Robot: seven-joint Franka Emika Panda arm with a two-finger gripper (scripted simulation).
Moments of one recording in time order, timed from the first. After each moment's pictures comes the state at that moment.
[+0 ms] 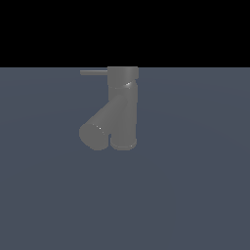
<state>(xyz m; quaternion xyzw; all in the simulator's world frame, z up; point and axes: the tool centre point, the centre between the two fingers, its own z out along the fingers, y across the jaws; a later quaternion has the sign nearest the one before) -0.065 0.051 0.424 -0.90 0.42 0.05 0.06</state>
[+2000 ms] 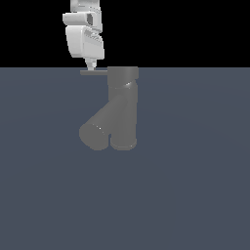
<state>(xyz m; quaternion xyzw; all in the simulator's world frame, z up) 0.082 0.116 0.275 -0.65 0.76 0.00 0.00</state>
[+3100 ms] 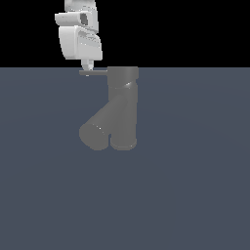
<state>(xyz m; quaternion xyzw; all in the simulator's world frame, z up) 0.060 0.123 0.269 -0.64 0.77 0.00 0.00</state>
